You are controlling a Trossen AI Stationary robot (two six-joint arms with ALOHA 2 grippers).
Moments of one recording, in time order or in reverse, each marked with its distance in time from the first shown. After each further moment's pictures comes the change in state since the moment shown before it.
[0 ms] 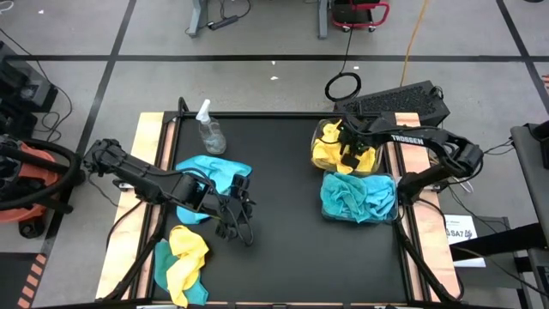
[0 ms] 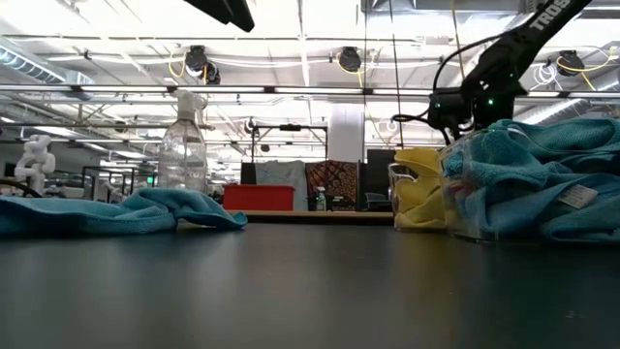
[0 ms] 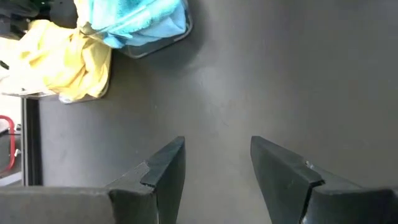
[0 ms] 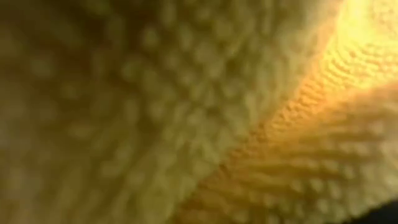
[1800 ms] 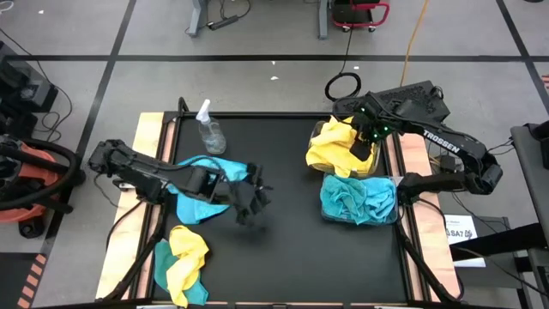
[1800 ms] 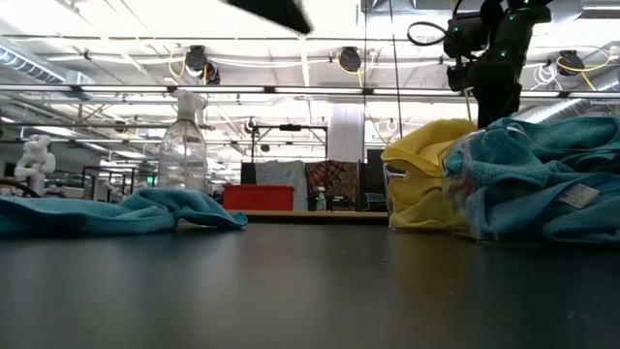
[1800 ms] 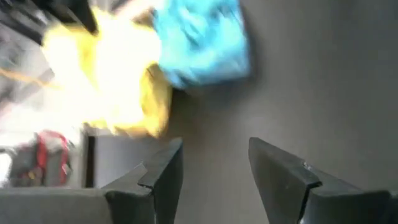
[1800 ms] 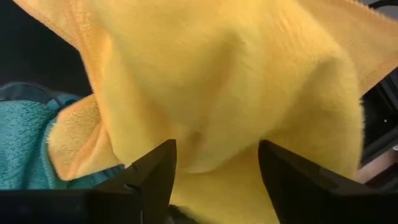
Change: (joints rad) left arm 0.112 0.054 0.000 0.241 -0.068 0.176; right arm -0.017 -0.248 0.325 -0.452 -0.266 0.092
